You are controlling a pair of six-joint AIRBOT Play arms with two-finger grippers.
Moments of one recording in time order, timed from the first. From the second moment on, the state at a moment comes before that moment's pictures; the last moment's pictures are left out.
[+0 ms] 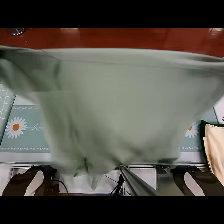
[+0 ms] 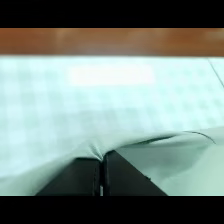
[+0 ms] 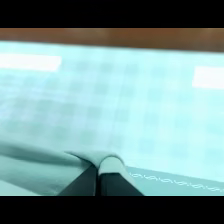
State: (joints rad) left arm 0.19 -0.73 1.38 0.95 -1.32 -1.44; right arm -0.09 -0.76 1.49 -1.26 1.42 1.51
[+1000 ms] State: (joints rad) left arm 0.01 -1.70 1.51 0.87 -0.89 -1.47; right arm -0.10 -1.94 1.89 -0.98 1.02 1.51
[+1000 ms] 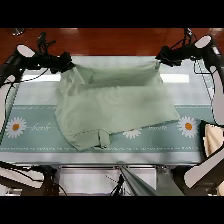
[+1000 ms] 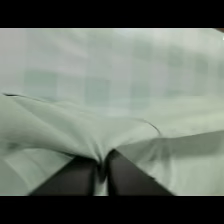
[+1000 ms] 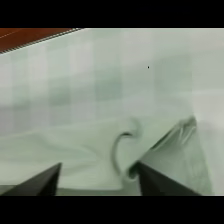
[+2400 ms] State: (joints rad) left arm 0.35 -0.92 0.22 0.69 -1.15 -1.36; right arm -0.46 -1.11 0.77 -0.95 1.24 1.32
